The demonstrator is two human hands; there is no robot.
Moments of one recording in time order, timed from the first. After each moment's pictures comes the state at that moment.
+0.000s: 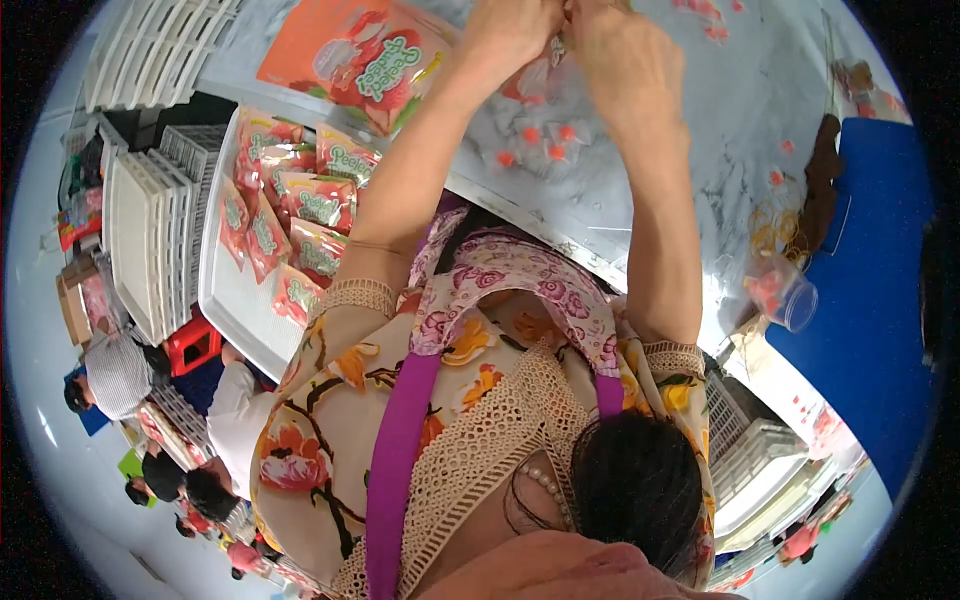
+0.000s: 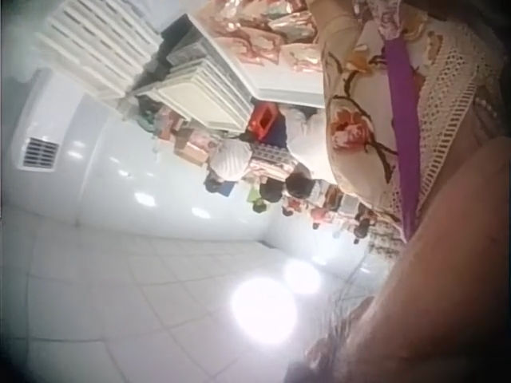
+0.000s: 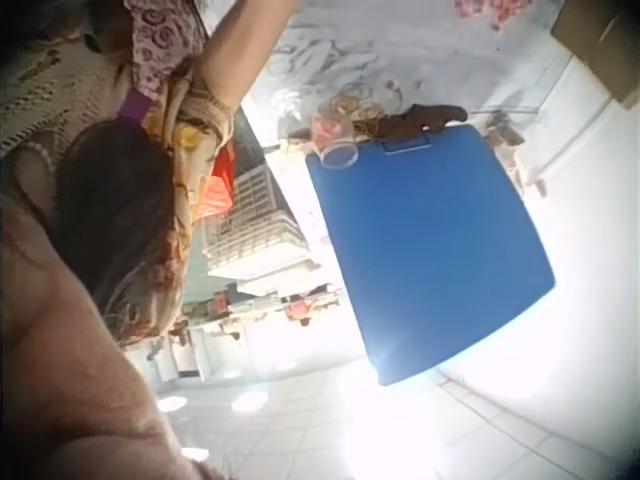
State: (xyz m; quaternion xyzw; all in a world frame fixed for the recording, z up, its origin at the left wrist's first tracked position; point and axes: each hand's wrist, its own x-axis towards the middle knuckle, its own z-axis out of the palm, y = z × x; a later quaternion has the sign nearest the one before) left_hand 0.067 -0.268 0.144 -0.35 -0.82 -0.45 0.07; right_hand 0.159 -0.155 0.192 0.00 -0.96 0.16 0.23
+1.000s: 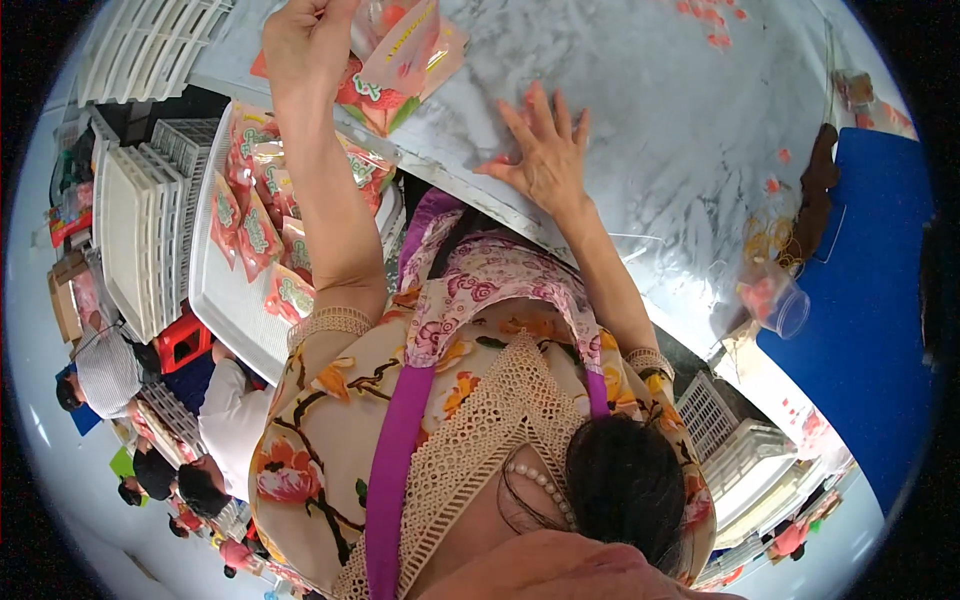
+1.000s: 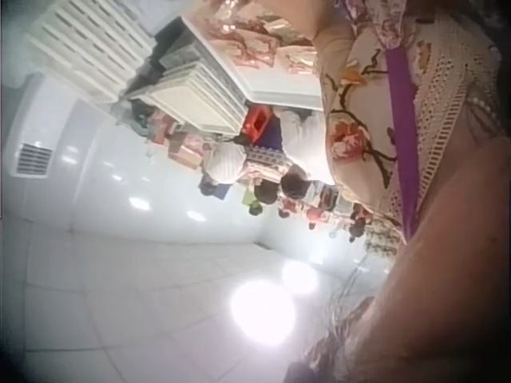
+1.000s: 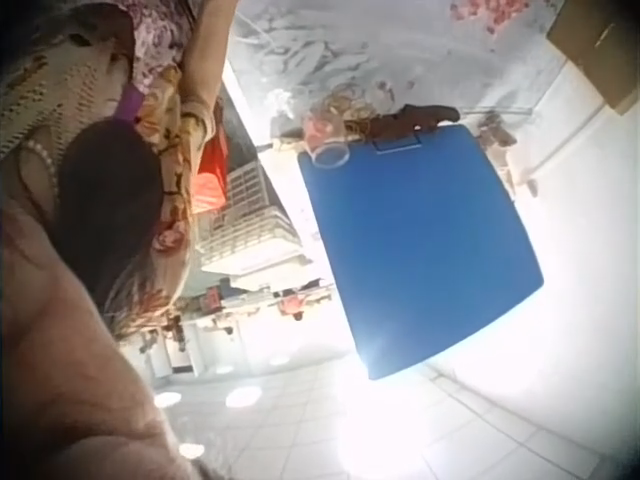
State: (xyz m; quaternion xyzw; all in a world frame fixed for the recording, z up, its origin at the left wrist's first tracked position) left_hand 0.074 -0.397 0.191 -0.14 -0.83 -0.52 0.16; right_hand 0.214 -0.196 0.028 0.06 -0.96 0.20 0.19
